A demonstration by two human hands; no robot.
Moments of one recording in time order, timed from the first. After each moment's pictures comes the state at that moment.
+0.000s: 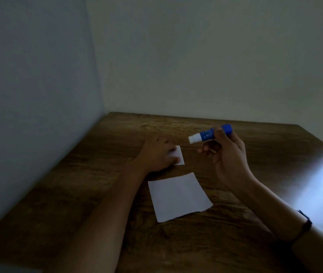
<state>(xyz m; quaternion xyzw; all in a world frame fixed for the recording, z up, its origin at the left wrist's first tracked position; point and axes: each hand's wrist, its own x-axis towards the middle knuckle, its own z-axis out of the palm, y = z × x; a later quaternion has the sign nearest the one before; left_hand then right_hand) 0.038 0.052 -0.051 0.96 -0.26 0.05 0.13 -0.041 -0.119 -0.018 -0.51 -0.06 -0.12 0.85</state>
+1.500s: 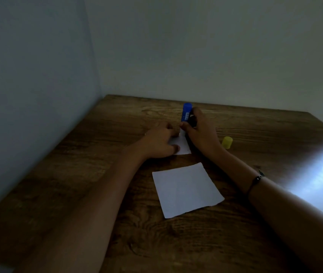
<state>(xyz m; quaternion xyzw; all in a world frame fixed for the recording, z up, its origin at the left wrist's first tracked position) 0.038 0.058 -0.039 0.94 -0.26 -0.03 0.19 0.045 -0.085 -0.046 -0.90 -0.09 -0.24 0.36</state>
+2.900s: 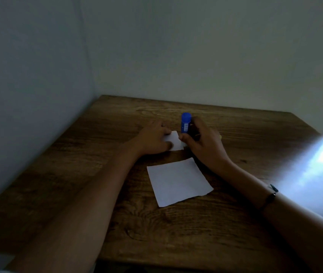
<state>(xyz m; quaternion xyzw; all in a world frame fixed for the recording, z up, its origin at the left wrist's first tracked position) 0.040 0.058 -0.046 0.94 -0.26 -0.01 0.21 -0.019 -0.101 -0.041 -0.90 -0.14 -0.24 0.32</state>
